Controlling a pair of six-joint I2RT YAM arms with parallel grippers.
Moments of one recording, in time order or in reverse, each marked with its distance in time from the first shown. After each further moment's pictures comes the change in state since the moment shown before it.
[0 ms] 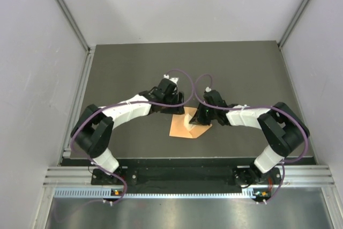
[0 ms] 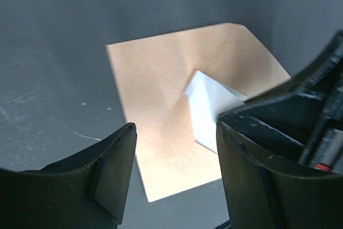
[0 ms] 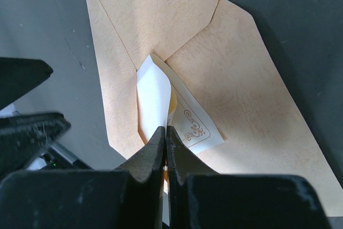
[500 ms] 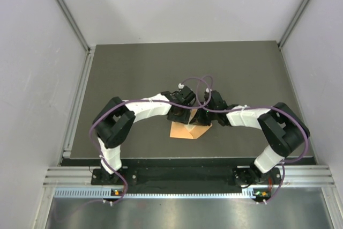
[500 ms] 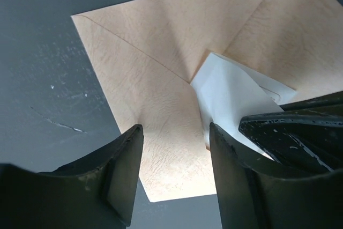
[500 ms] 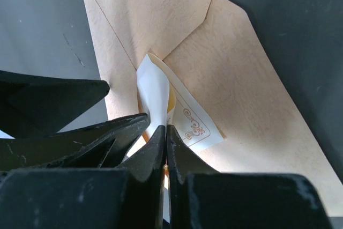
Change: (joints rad) left arm -0.168 0.225 0.214 -0.282 -0.181 0.013; right arm -0.001 -0.001 -0.005 0.001 -0.011 -0.003
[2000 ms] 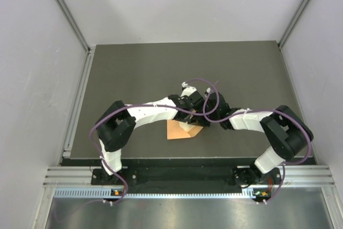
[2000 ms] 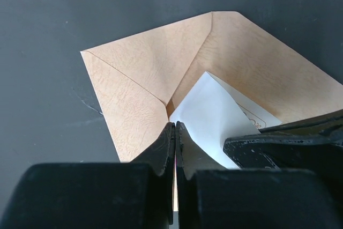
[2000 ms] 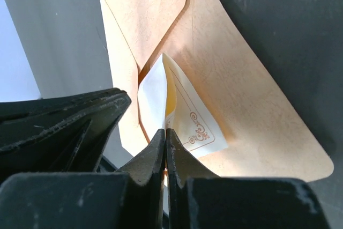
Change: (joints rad) left arm -0.127 0.003 0.082 -0.094 -0.333 -0.122; right arm -0.002 -0.045 -0.076 0.132 -0.061 0.032
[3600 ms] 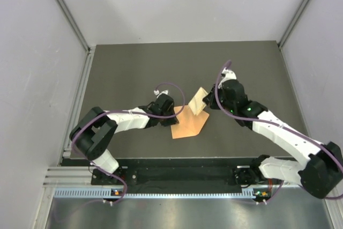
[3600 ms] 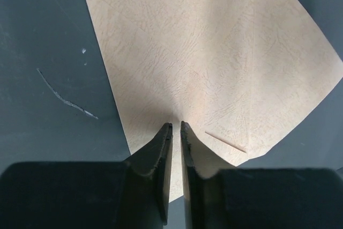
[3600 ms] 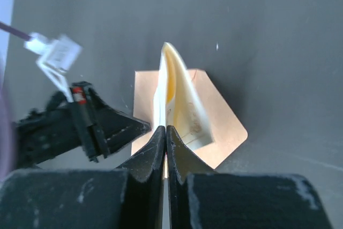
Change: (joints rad) left arm 0.241 -0.248 -0.554 0.615 0.445 -0.231; right arm -0.005 -0.404 0.157 -0.360 0.367 -0.311
